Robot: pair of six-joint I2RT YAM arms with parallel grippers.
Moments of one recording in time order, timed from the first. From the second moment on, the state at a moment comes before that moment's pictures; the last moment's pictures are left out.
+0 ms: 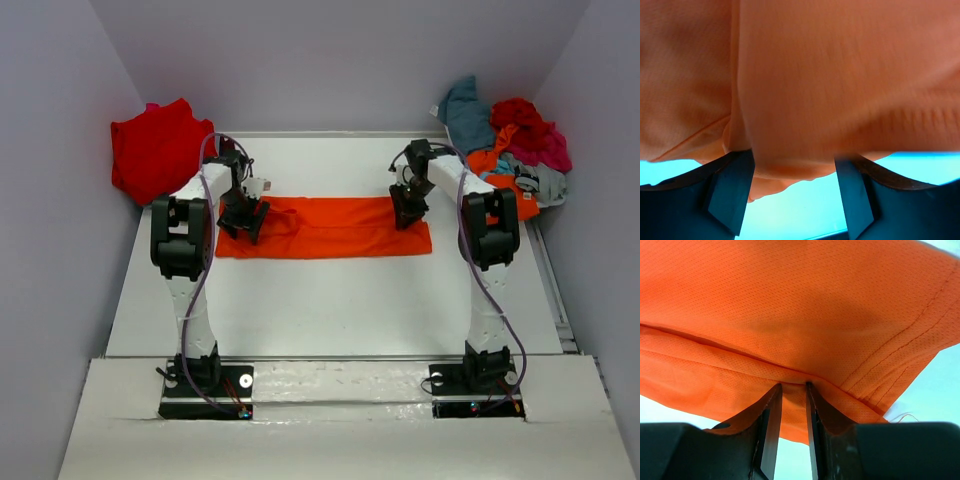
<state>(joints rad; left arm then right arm) -0.11 2.11 1.65 -1.01 0.16 0.26 0.20 2.27 1.86 -1.01 -0.22 -0.06</state>
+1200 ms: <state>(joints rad) -0.16 1.96 1.54 -1.14 0.18 0.40 0.20 1.98 1.54 -0.97 -0.09 -0.08</state>
